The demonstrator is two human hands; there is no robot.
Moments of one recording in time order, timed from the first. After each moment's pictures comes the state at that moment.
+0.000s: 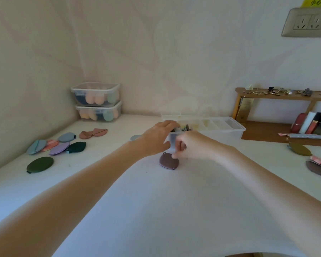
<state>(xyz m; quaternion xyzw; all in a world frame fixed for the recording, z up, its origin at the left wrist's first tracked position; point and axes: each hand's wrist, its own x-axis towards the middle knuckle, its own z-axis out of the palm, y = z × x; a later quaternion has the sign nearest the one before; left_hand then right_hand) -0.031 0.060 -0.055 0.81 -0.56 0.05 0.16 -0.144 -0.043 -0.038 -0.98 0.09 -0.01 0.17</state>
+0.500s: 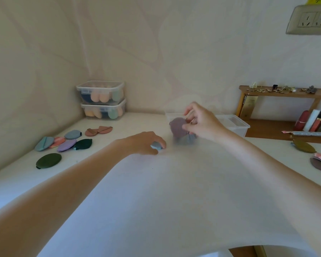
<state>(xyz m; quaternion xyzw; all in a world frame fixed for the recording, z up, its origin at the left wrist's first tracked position) -0.008 0.098 -0.062 0.86 -0.48 -0.11 0.08 -0.132 -0.055 -0.024 -0.90 0.12 -0.23 0.35</state>
